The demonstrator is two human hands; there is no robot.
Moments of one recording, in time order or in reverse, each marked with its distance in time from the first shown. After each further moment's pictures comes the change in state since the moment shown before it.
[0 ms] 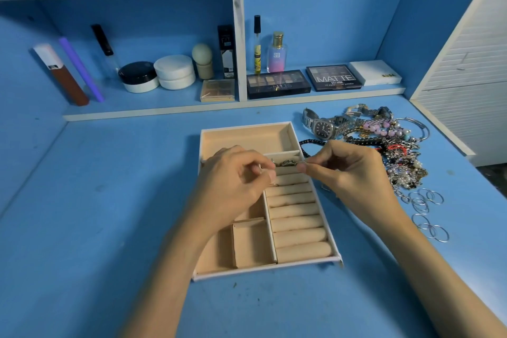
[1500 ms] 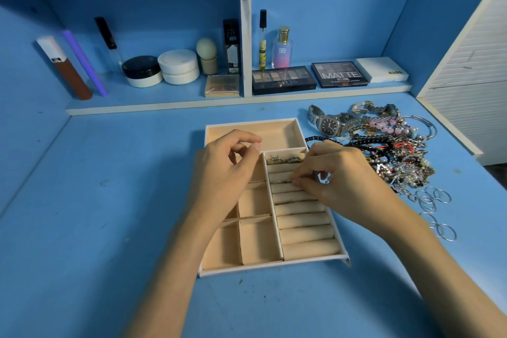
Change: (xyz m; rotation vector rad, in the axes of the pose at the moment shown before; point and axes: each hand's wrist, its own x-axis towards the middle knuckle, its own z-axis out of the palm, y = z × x) left_hand 0.003 -0.002 -0.002 -0.162 0.240 -0.097; right_hand 0.007 -0.004 0.010 -0.534 -0.258 -0.230
